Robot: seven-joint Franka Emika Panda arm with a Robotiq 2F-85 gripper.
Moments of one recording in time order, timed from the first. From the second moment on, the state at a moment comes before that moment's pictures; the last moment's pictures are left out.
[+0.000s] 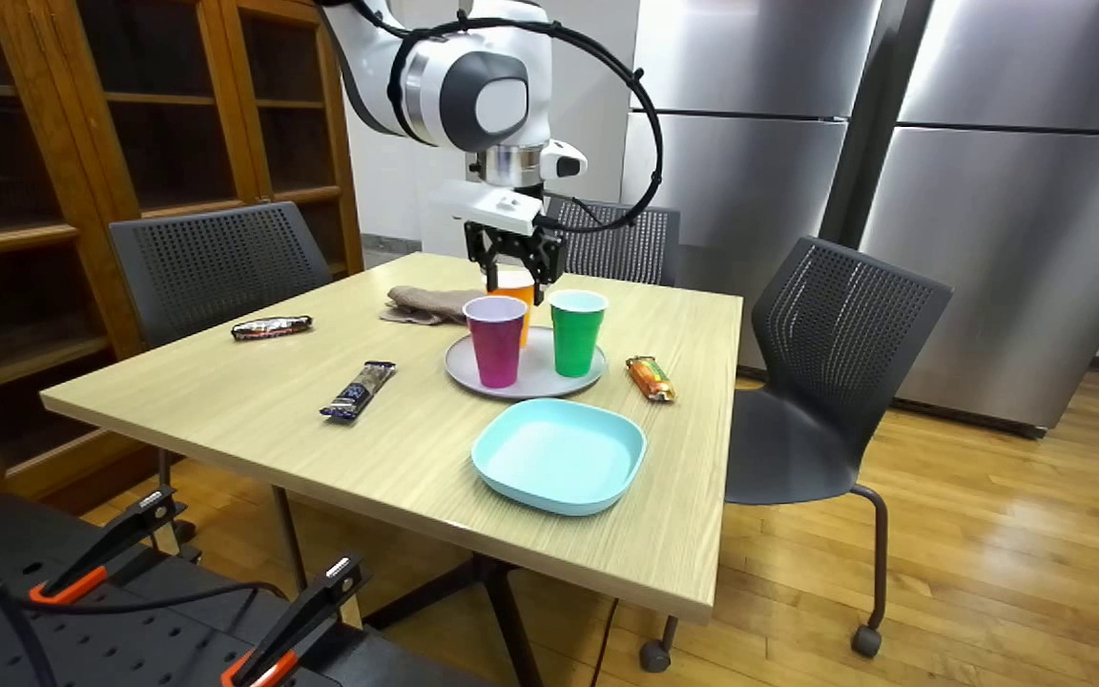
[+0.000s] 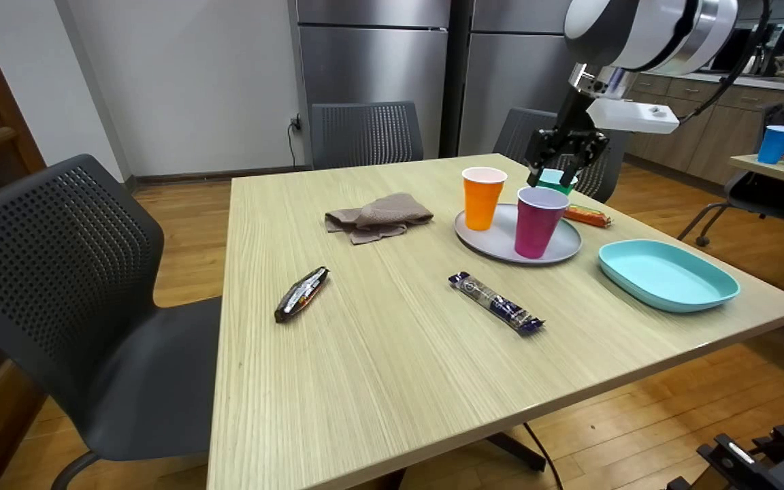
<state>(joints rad) -0.15 0.43 0.02 -2.07 0.18 2.72 -0.25</state>
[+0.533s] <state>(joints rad) -0.19 0.35 0.03 -2.08 0.18 2.72 -0.31</state>
